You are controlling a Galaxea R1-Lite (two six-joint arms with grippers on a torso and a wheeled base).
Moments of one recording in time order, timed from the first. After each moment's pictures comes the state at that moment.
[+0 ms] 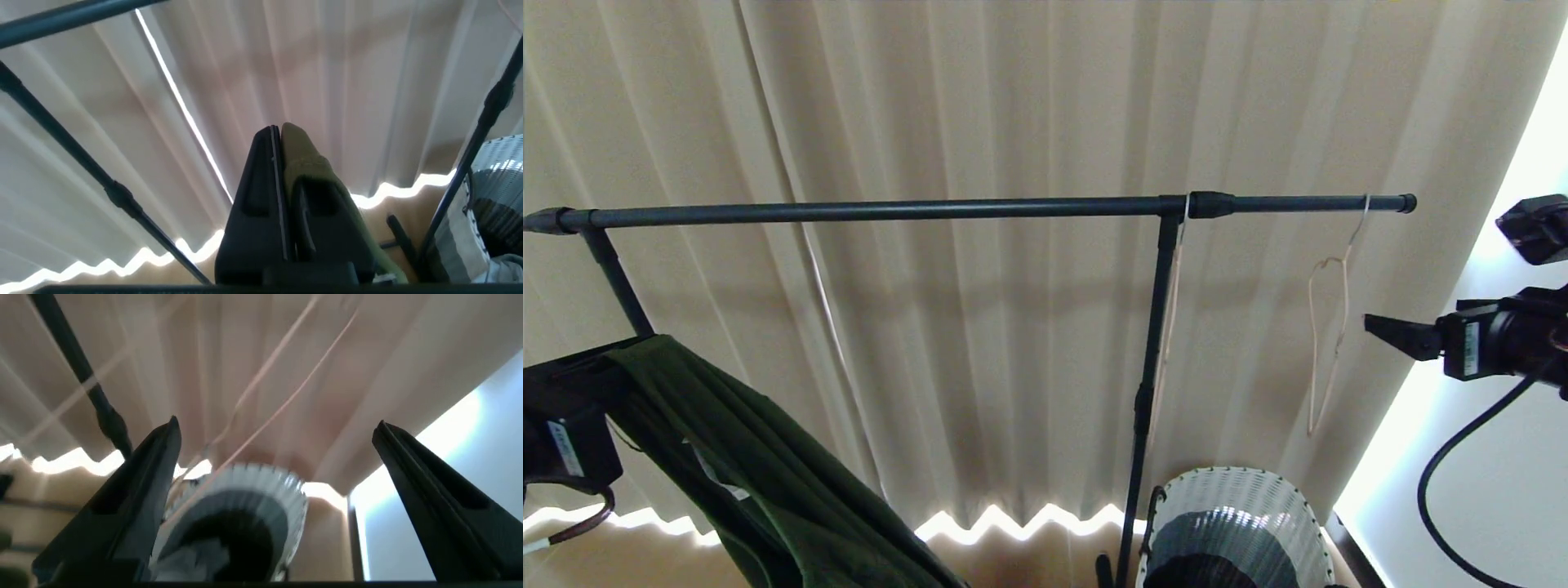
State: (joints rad) left arm -0.21 0.97 -0.55 -0.27 0.08 0.20; right arm 0.05 1.38 -0.78 -0.21 -0.03 -0.08
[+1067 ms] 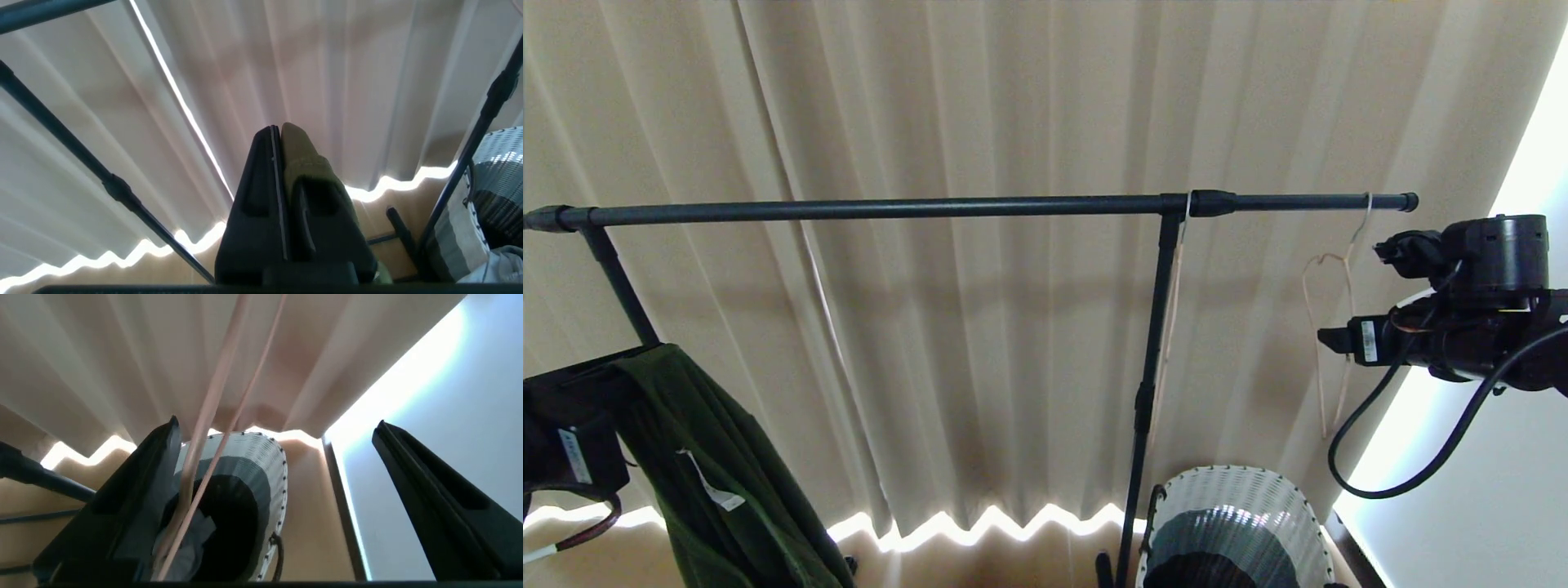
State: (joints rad) left arm -0.21 0.97 -0.53 -0.27 0.08 0.21; right arm 0.06 1.71 -0.94 -0.20 -0.28 0.03
